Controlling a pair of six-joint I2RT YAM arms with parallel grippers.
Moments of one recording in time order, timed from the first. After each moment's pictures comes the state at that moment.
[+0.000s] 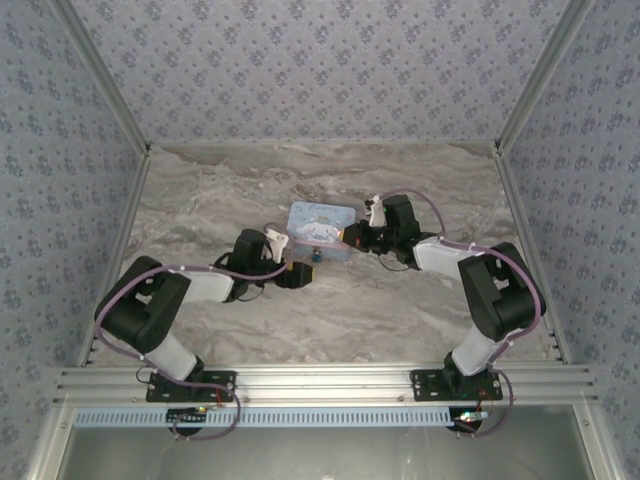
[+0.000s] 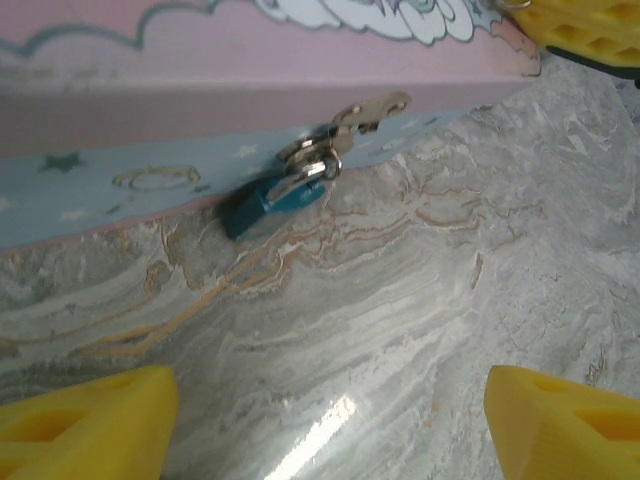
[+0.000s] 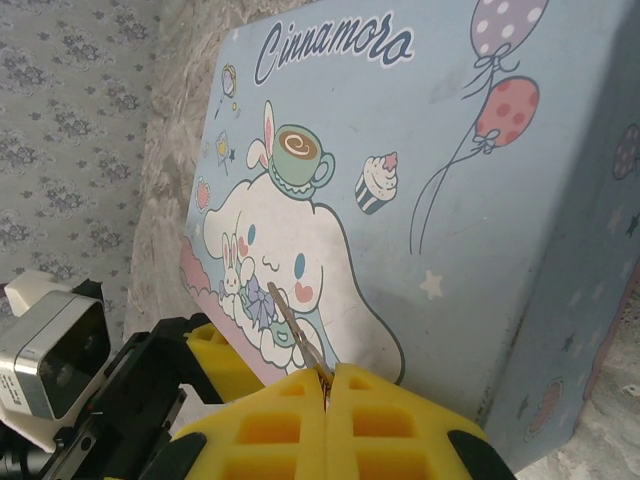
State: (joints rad) left arm -0.54 1.61 0.55 0.38 0.53 -0.39; right arm 0.41 1.66 0.82 0.20 -0.59 0.72
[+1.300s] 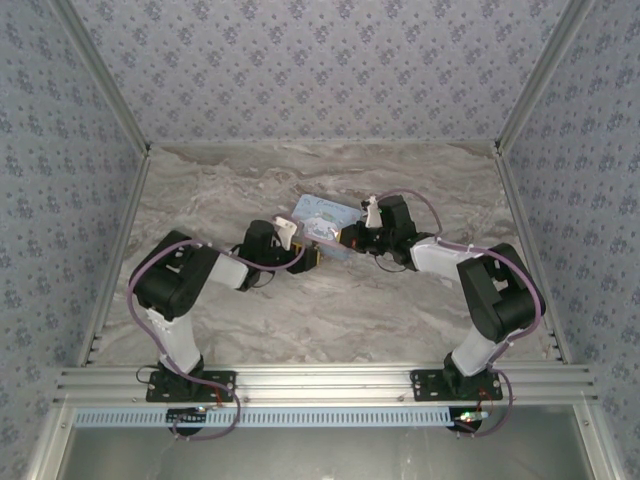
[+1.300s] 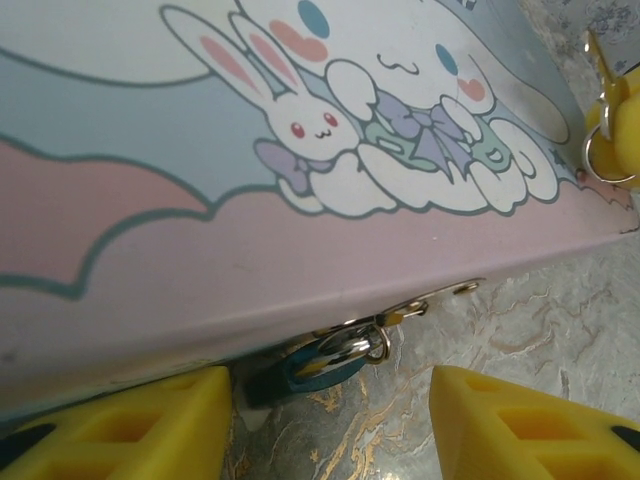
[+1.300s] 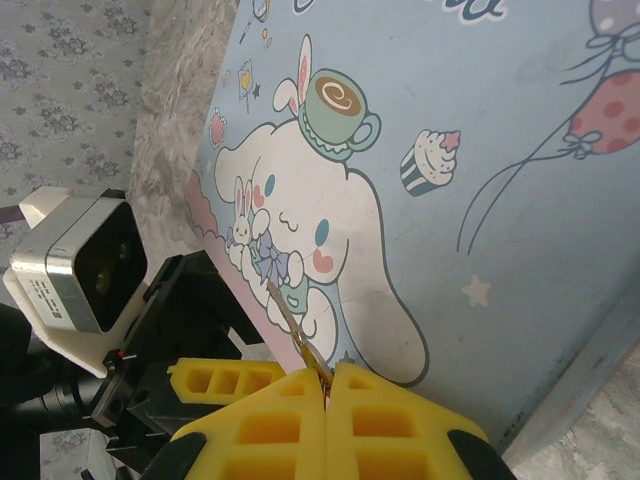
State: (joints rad) left arm -0.53 1.86 0.67 0.64 0.50 -0.34; right arm 0.44 1.66 0.82 0.19 -0.54 0.72
